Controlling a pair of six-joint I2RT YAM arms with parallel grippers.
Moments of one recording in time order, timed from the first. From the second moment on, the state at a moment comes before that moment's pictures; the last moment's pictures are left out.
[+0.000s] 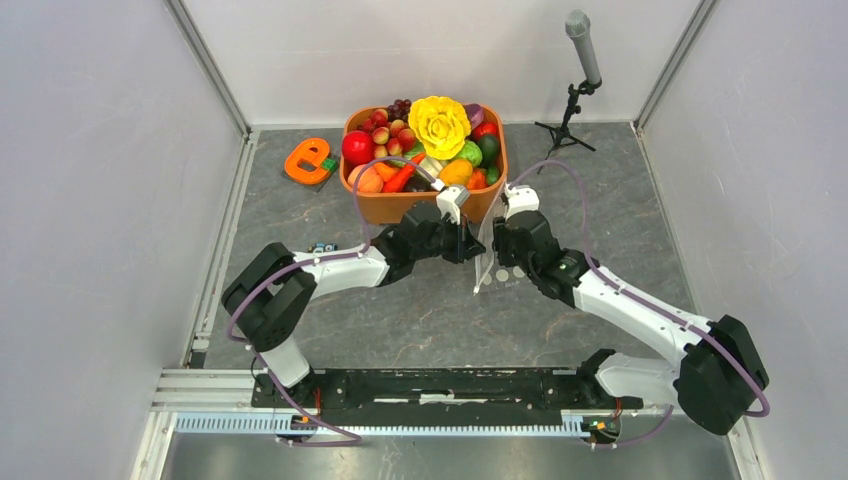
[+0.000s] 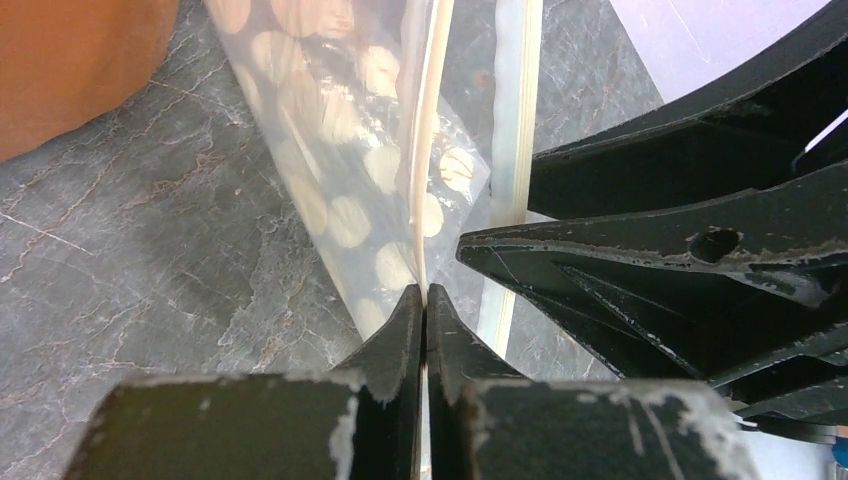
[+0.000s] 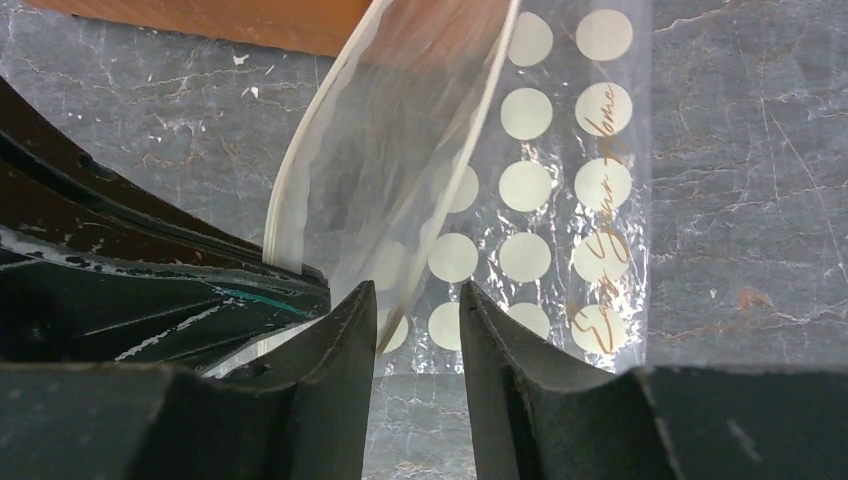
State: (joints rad) left arm -0.82 1.70 0.94 0.37 0.24 -0.54; right arm 0.68 1.18 0.74 -0.19 0.33 0.33
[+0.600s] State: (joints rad) left arm -0.81 1.68 0.94 0.34 0.21 -0.54; right arm 0.68 1.09 0.64 -0.07 0.29 0.39
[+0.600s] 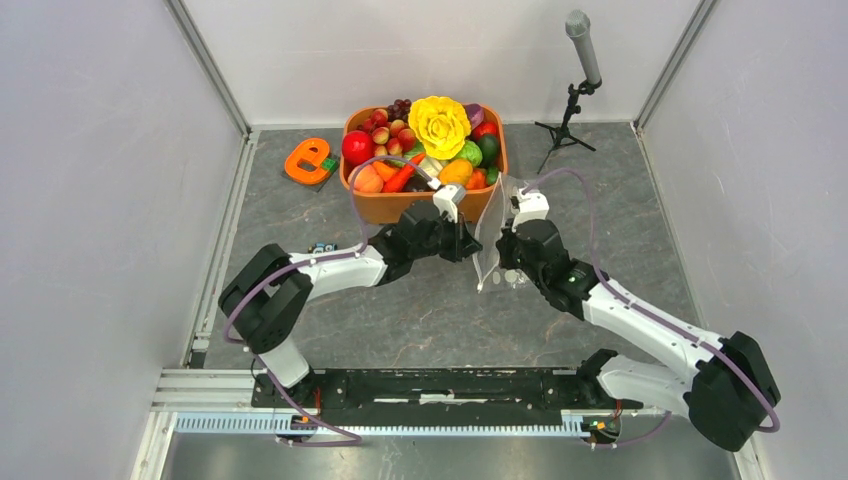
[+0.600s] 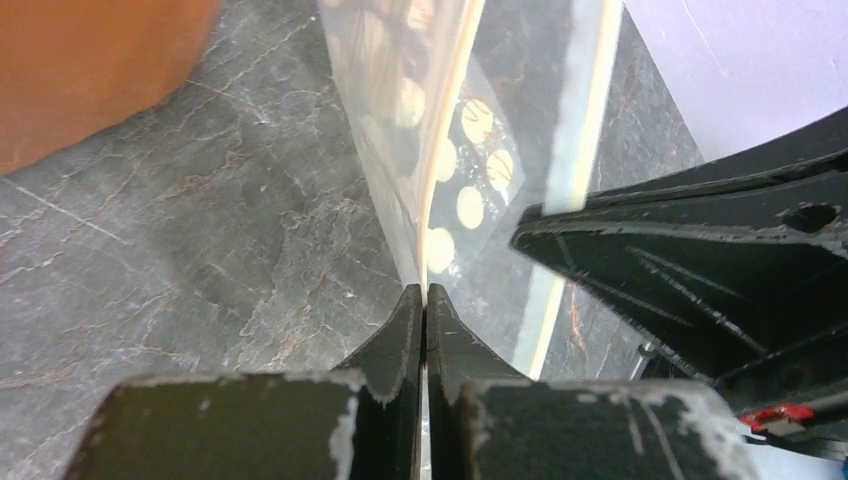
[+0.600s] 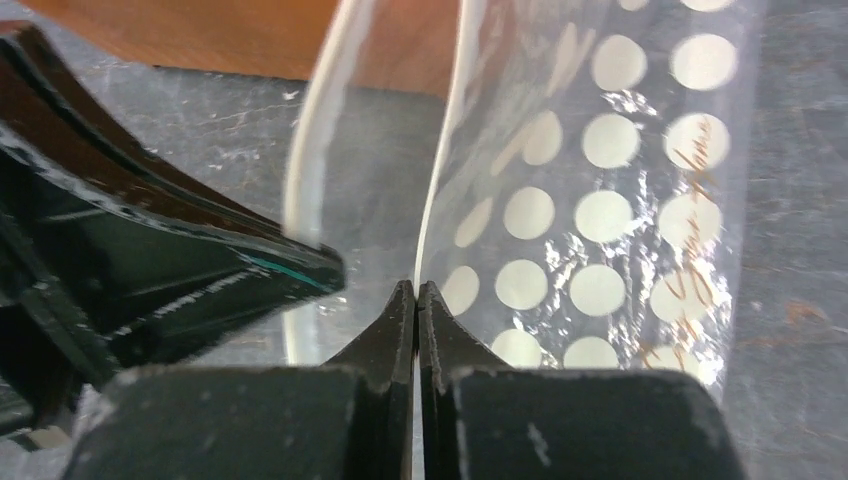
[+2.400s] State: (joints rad) left arm -0.66 1.38 1.12 0.00 0.12 -0.32; right arm 0.60 1.21 0.81 -0.25 0.28 0.28
